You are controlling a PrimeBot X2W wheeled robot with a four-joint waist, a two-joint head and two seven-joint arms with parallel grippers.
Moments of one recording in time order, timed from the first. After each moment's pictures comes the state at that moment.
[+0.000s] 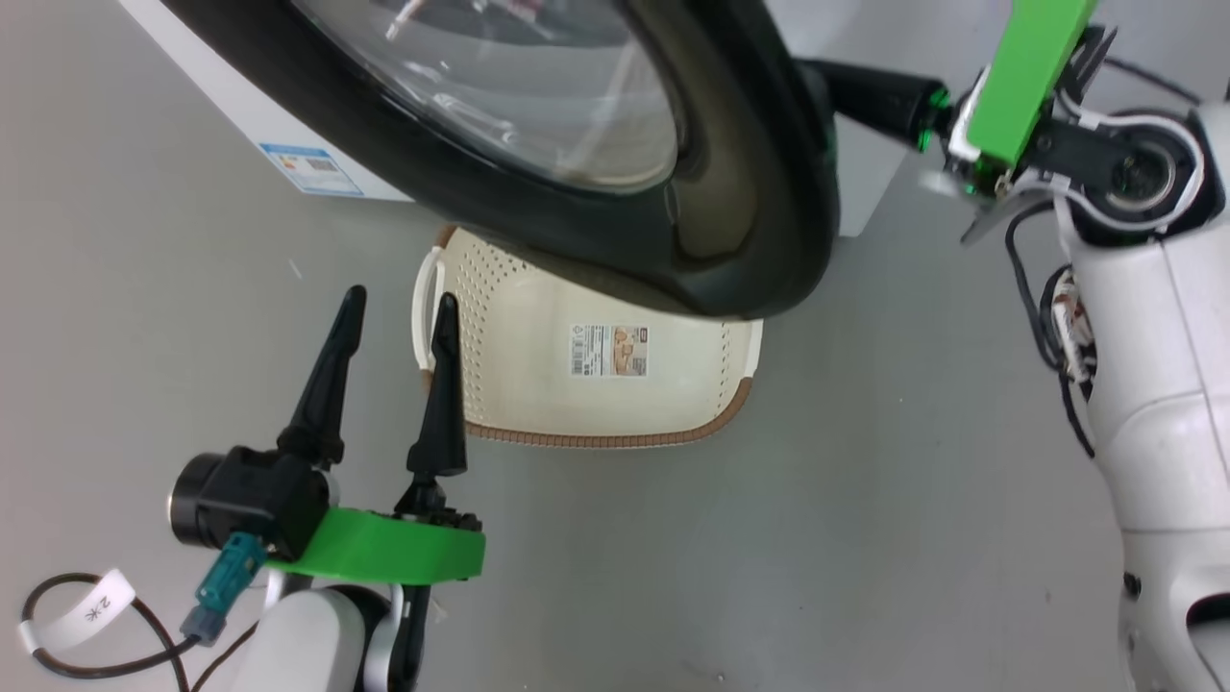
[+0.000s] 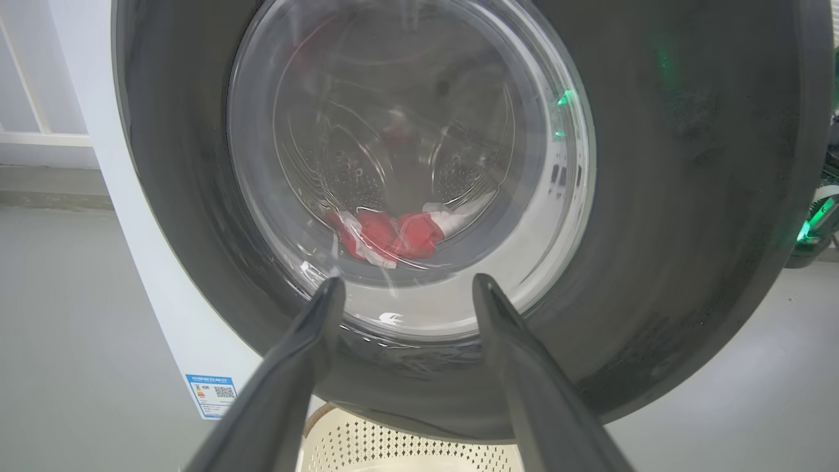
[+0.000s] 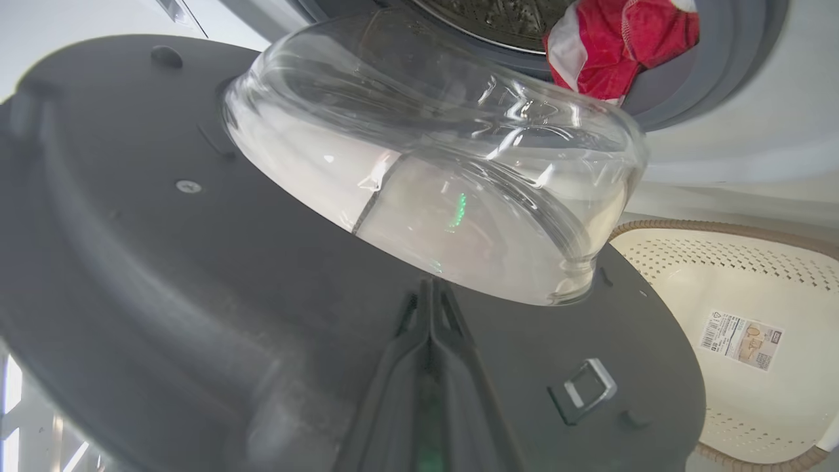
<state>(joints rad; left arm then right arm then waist) -0.34 0.04 -0.21 0.09 -0.26 0.07 -0.25 -0.99 -0.07 0.06 0.53 1.30 0.12 0.94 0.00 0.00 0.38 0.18</state>
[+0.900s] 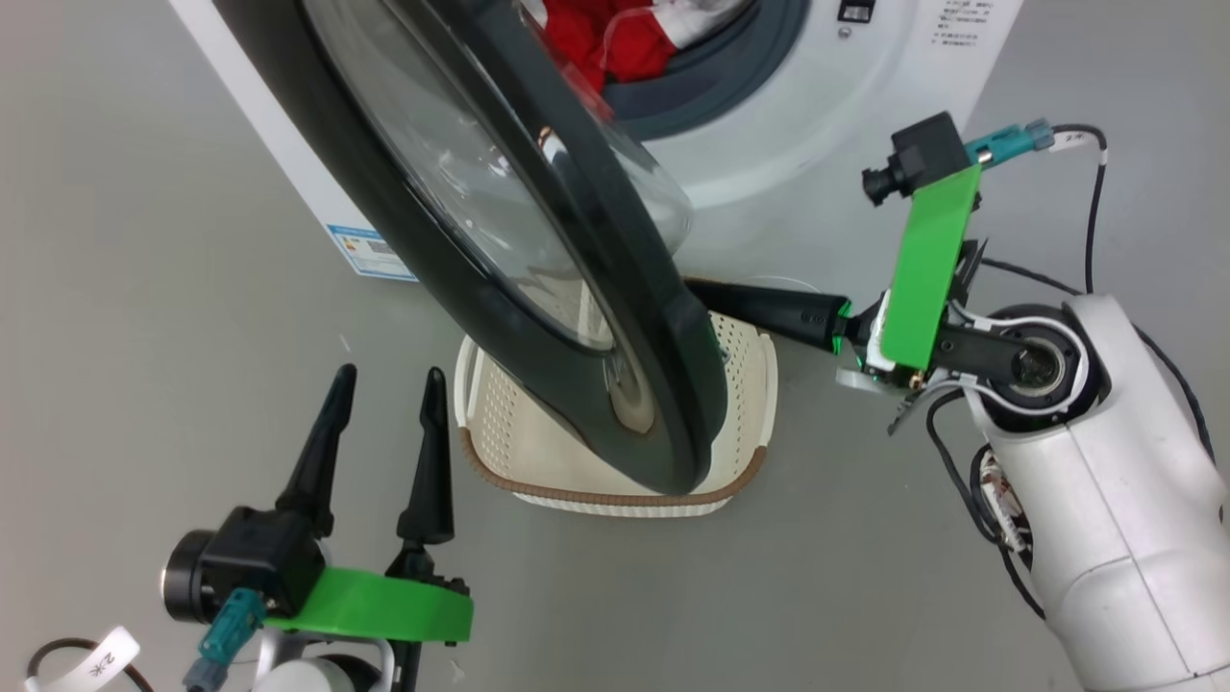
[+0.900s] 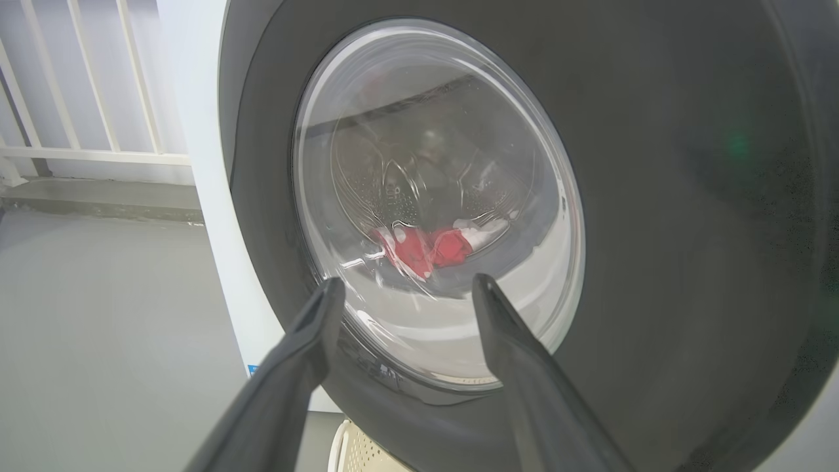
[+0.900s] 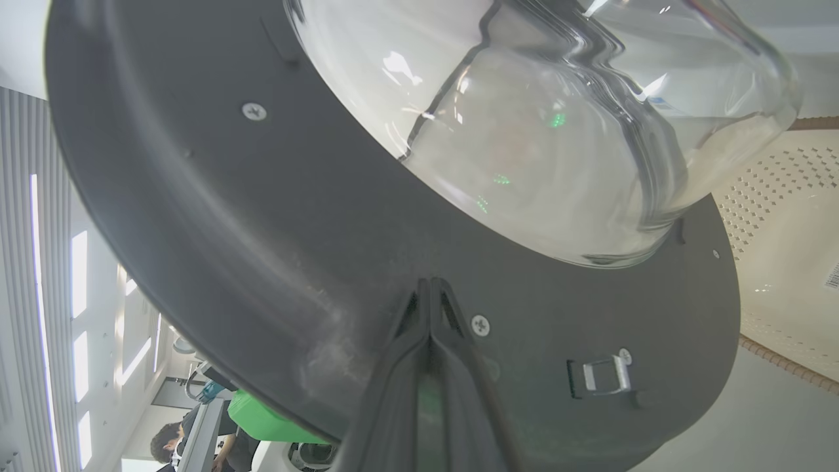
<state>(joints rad) -0.22 0.07 -0.21 0.04 -0.26 0.12 -0.21 -0.71 -0.07 0.19 0.37 1.43 0.12 0.95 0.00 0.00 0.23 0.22</state>
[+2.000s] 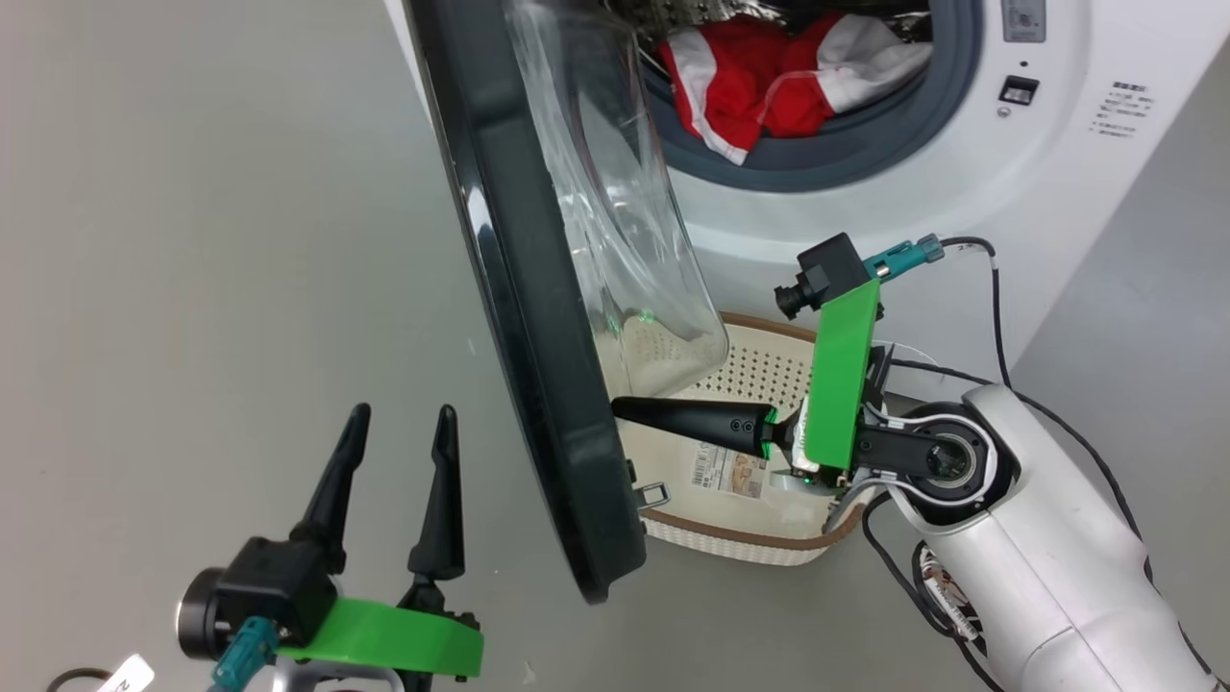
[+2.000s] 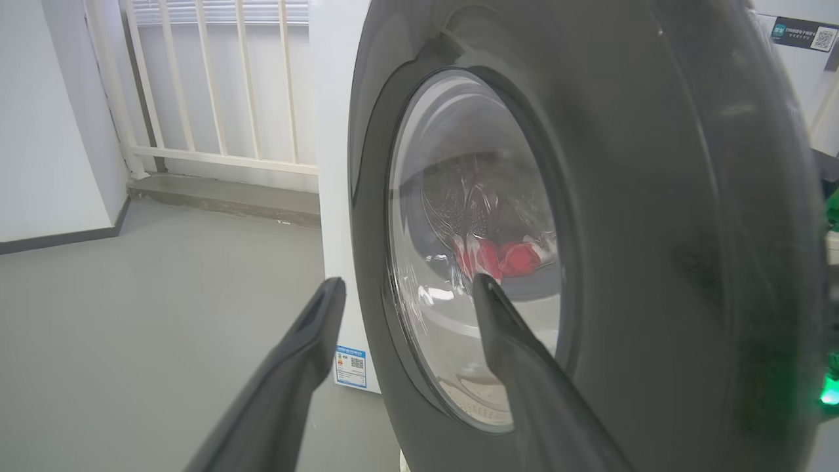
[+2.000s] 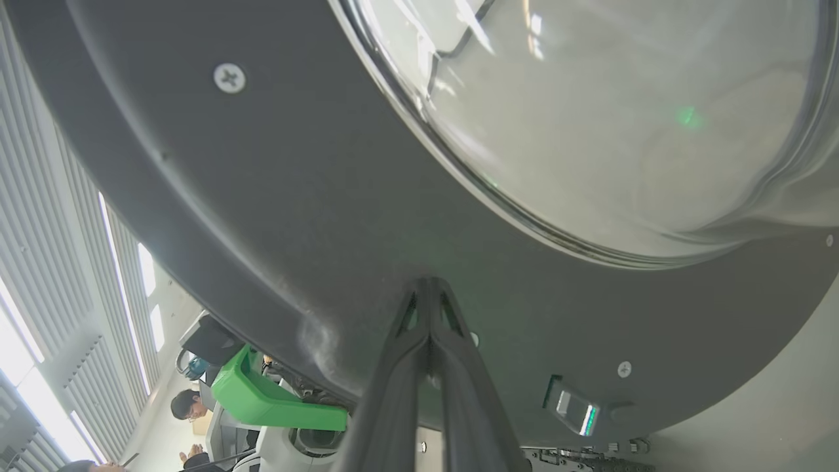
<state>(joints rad) -0.16 0.08 -0.23 0.02 -0.28 0.14 -0.18 -0.62 -0.08 0.39 0.37 1.54 0.12 0.86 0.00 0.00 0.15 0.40</state>
